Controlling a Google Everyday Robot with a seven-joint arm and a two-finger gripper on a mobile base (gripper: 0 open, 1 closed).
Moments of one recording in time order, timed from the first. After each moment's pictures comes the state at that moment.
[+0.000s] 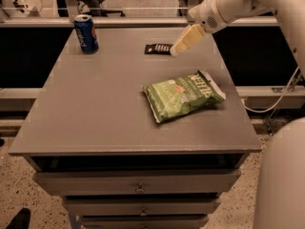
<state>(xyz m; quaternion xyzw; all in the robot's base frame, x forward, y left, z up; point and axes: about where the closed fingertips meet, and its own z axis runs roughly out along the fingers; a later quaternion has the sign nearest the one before) 0.739 -0.118 0.935 -0.52 0.74 0.14 0.41</state>
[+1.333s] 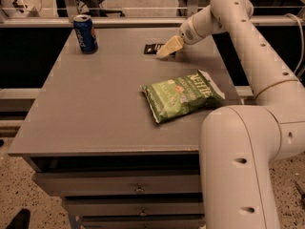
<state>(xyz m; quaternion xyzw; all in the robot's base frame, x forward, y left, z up) 0.845 -0.097 0.845 -0.43 0.80 0.16 0.39</state>
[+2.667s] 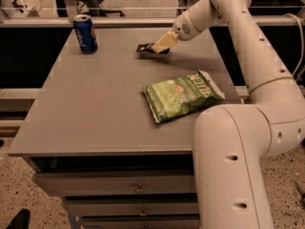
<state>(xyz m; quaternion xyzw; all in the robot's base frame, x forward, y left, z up) 0.799 -0.060 0.871 -0.48 0.77 0.23 0.34</state>
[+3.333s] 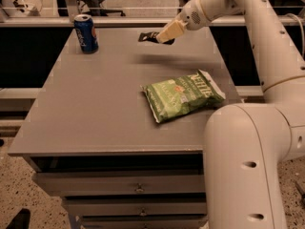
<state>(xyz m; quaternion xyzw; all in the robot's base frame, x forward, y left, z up) 0.779 -0.073 0.920 -0.49 0.75 0.23 0.38</state>
